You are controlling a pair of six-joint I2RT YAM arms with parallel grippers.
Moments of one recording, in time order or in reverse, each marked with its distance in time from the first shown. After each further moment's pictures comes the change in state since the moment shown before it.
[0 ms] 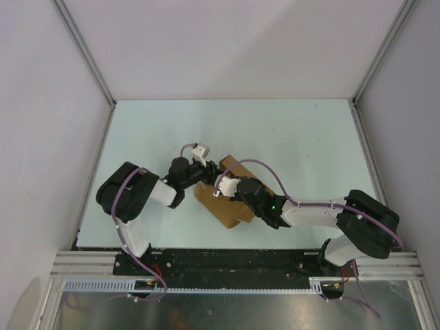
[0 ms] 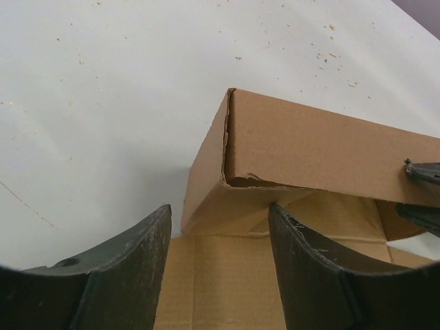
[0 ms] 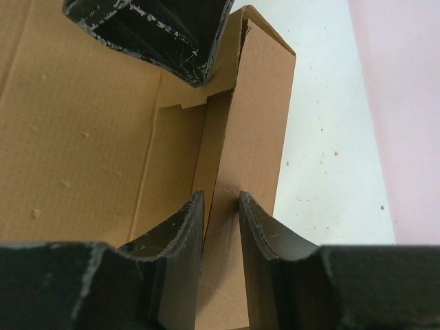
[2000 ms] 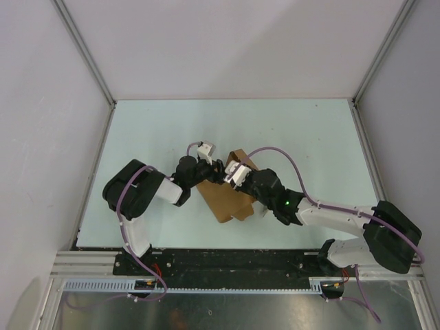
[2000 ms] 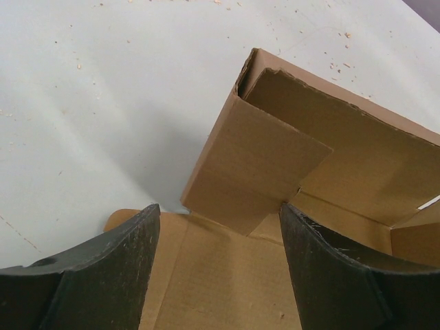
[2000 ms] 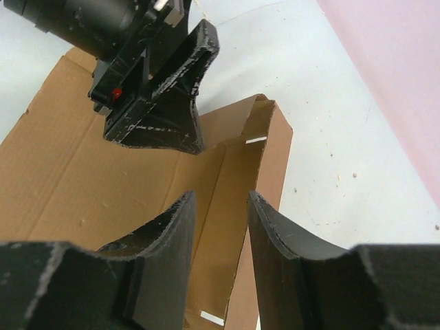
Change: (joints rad) left arm -0.061 0.052 0.068 -0.024 -0.111 -0.027; right arm -0.079 -0.181 -0.003 -0.010 -0.182 0.160
